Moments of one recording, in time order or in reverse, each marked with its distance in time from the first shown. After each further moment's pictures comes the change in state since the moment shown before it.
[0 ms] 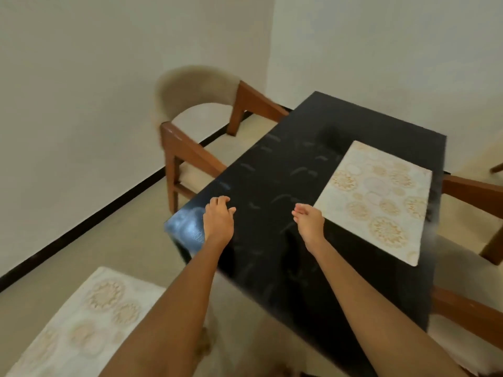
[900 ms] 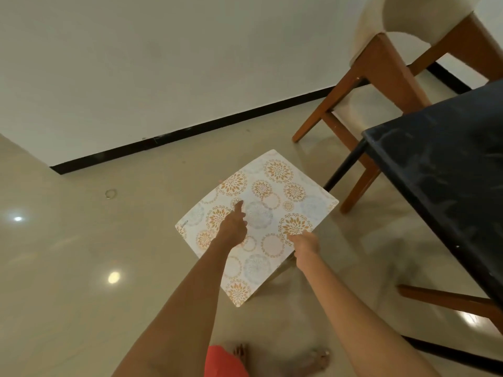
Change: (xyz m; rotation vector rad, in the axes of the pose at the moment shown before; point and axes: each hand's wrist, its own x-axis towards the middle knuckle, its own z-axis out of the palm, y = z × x) left_hand -0.306 -0.388 -0.198 -0.177 -0.256 -0.544; right_hand -0.402 0.161 0.297 -0.194 -0.337 0.456
